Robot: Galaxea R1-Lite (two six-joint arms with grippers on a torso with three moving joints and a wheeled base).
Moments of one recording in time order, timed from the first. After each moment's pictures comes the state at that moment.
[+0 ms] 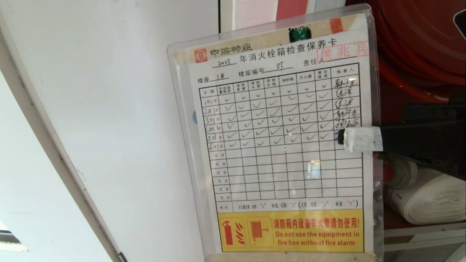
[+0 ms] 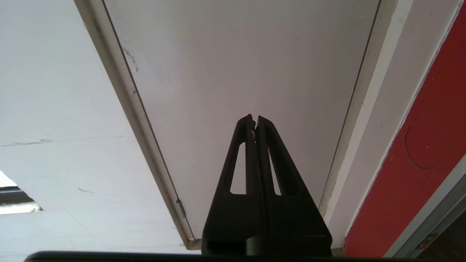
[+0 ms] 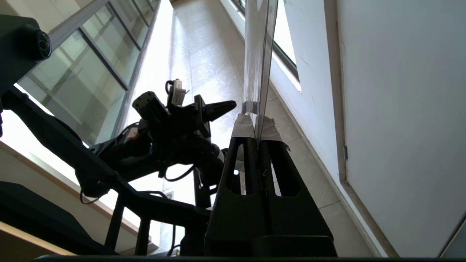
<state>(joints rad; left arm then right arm) -0.01 0.00 0.00 -0.02 -0.04 0.05 0.58 1.23 -1.04 -0.19 0.80 0.33</state>
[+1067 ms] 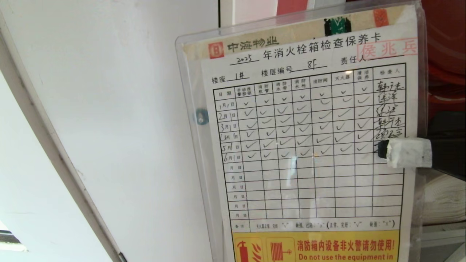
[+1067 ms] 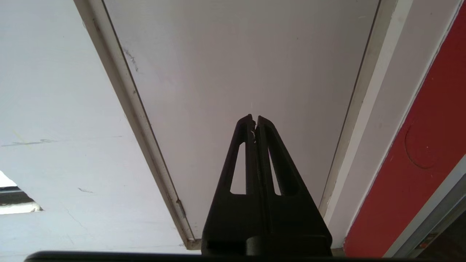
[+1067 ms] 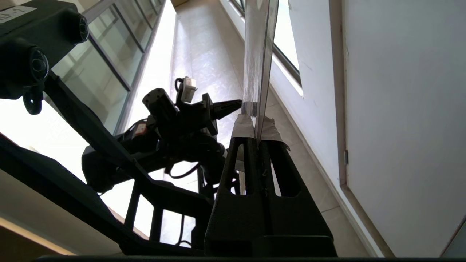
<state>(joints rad) -0.01 0.00 0.00 -0.02 -0.04 0.05 0.58 1.15 -0.98 -0.20 0.80 0.34</state>
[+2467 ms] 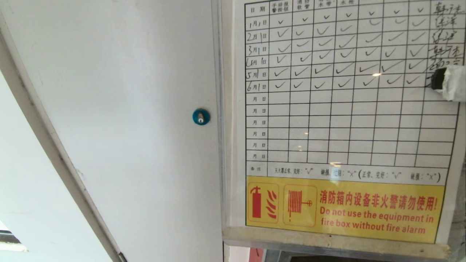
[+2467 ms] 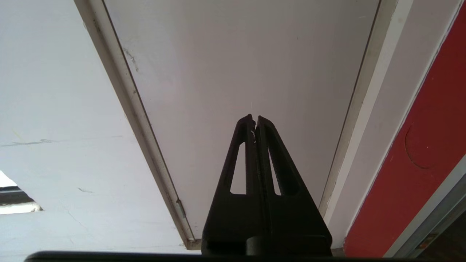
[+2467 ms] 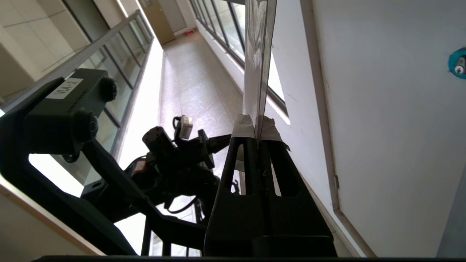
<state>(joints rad) -0.01 0.00 0.00 -0.02 -0.04 0.05 0.58 1.10 -1.05 -0.20 0.69 0.43</state>
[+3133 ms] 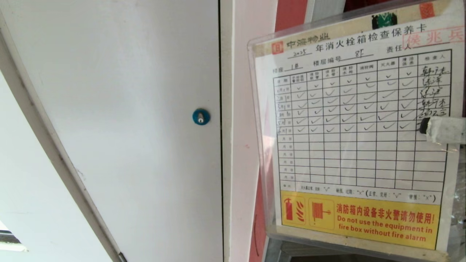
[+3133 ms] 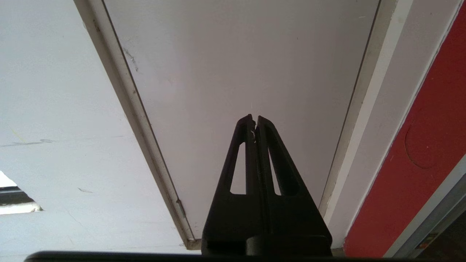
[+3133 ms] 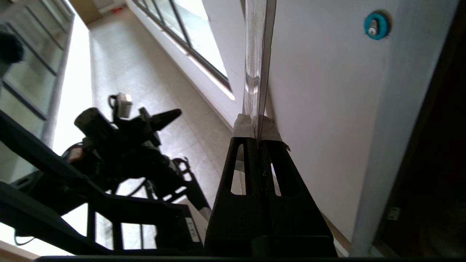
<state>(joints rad) -0.01 0.00 0.00 -0.02 -0.04 0.05 0.57 1.03 -1.07 0.07 0.50 0.25</state>
